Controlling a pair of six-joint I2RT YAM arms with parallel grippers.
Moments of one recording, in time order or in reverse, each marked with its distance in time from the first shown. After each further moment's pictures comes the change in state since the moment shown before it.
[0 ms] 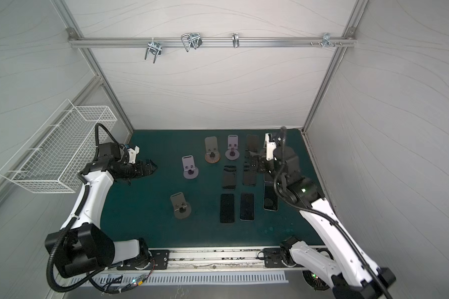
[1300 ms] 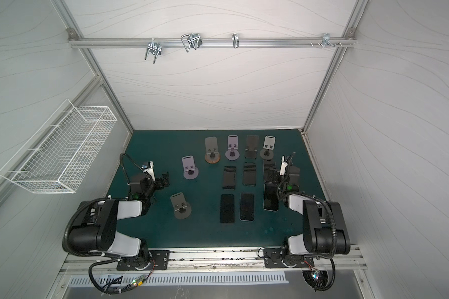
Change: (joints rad) left arm -0.206 0.240 -0.764 1.578 -0.357 -0.026; right arm -0.452 0.578 -0.582 1.053 -0.201 -0.100
